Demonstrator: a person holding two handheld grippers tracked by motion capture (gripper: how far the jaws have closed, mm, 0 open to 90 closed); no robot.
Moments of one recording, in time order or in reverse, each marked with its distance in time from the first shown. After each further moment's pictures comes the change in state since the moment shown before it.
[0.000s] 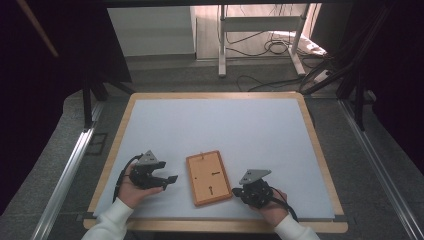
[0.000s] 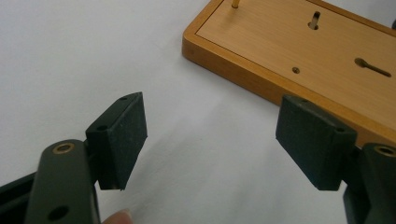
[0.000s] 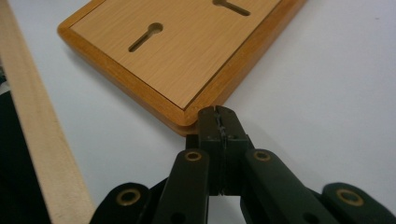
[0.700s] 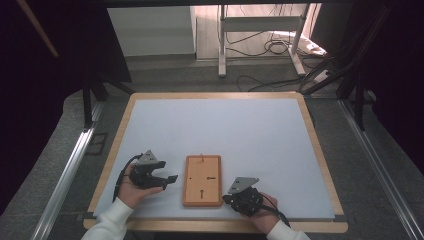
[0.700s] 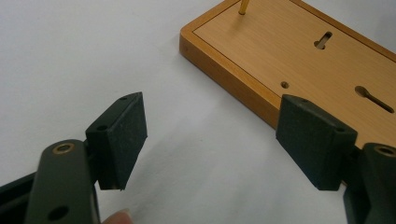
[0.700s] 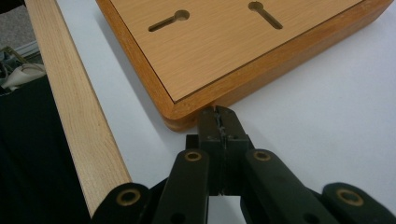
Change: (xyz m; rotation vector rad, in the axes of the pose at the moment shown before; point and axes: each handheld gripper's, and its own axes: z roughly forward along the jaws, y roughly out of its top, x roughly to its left) left arm 0.001 0.001 -0.001 -0.002 -0.002 0.006; right arm 0.030 0.006 0.012 0.005 0.024 -0.075
